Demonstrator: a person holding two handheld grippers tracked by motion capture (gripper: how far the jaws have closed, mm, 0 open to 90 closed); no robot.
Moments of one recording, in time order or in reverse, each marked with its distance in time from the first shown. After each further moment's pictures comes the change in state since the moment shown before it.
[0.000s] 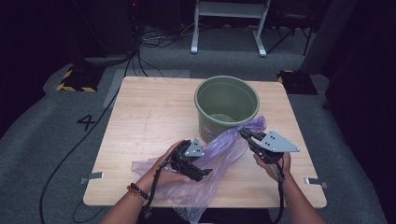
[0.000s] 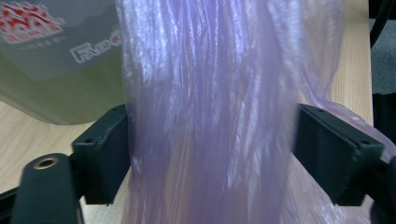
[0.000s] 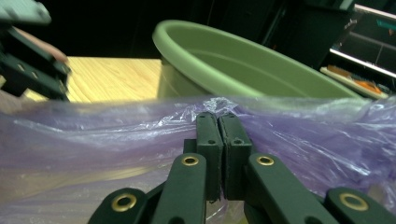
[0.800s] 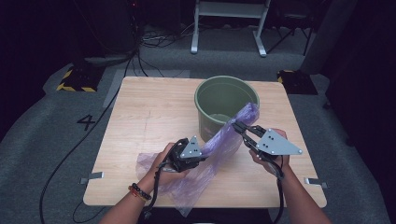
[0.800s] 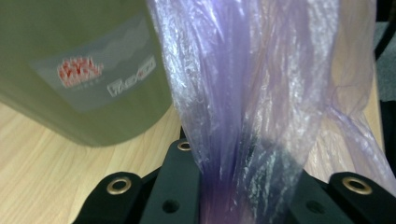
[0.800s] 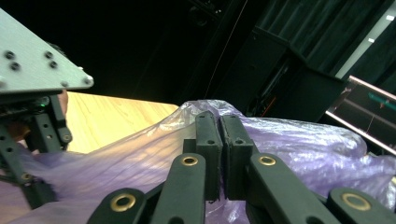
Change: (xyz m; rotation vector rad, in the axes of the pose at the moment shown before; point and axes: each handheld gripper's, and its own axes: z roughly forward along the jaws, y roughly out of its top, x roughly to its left) left arm -0.003 0.008 -0.022 -0.105 0.068 0.075; right arm 0.011 0.057 -0.005 -0.148 0.024 -0.168
